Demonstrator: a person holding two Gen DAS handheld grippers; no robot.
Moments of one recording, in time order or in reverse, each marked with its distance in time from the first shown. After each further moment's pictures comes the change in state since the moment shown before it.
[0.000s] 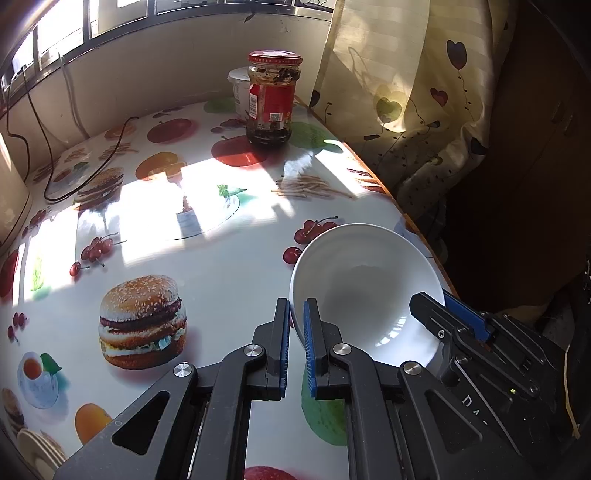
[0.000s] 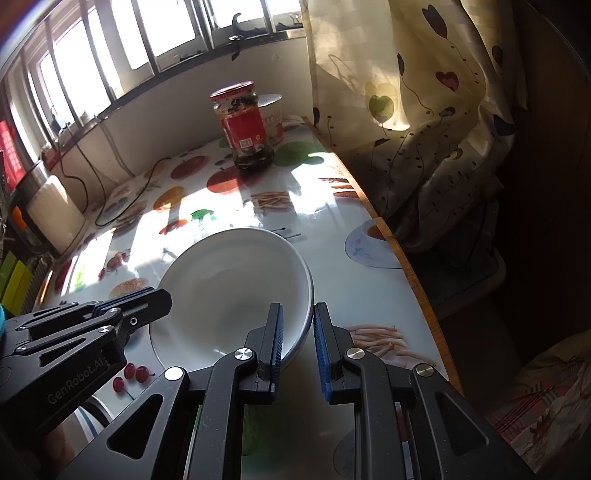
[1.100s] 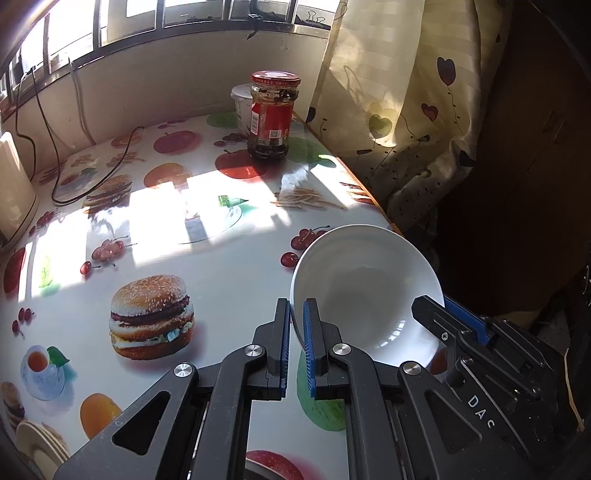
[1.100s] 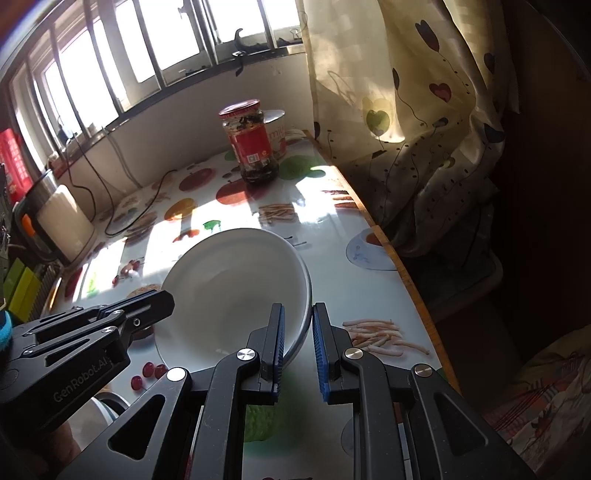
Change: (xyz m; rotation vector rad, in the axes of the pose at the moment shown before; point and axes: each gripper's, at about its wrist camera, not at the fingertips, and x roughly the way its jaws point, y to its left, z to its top) left arm -0.027 0.000 -0.008 -0.008 -0.055 -0.022; right arm -0.027 0.005 -0.003 0.012 -0.042 0.010
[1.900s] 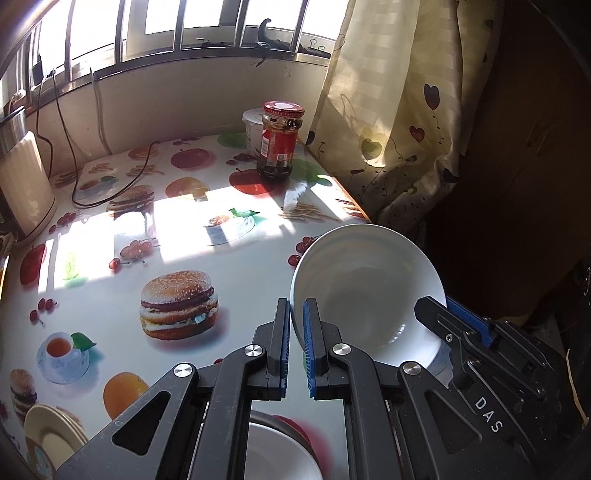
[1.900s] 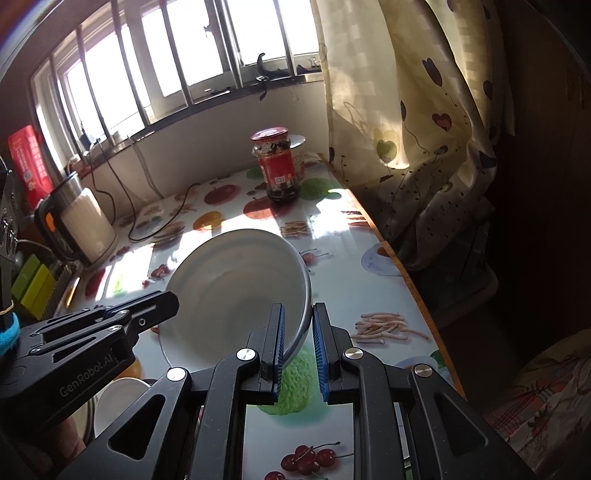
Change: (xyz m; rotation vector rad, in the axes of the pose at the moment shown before) left arm -0.055 0.016 -0.019 -0.012 -0.072 -0.025; right arm -0.054 0.035 -0.012 -0.030 -0.071 0.004
